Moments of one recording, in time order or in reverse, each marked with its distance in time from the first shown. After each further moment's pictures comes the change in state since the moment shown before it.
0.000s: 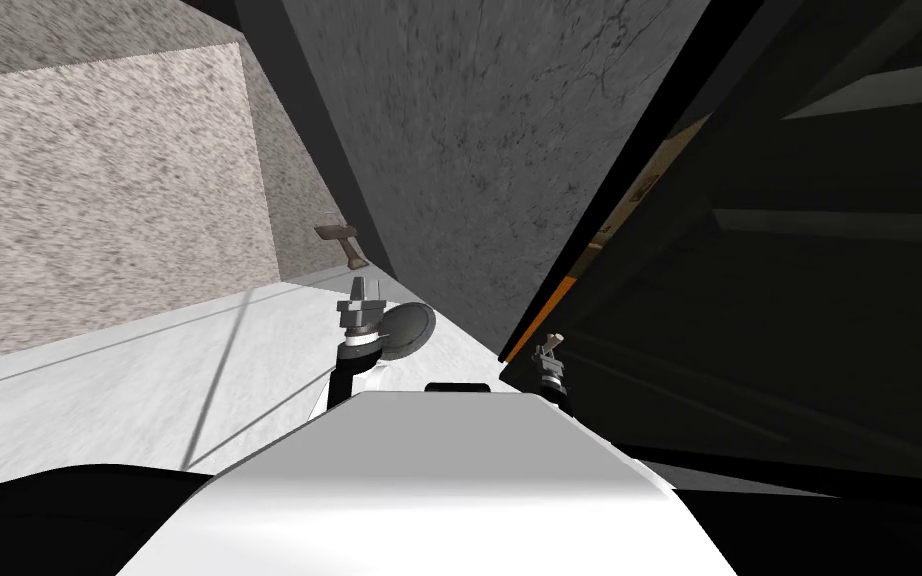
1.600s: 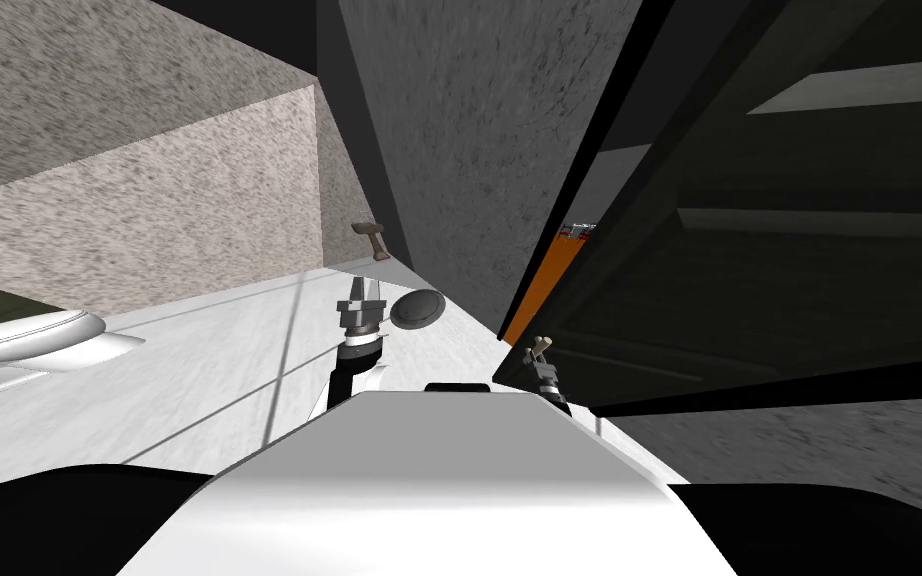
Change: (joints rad) arm 0.100 -0.089 0.174 -0.069 0.110 -0.078 -0.125
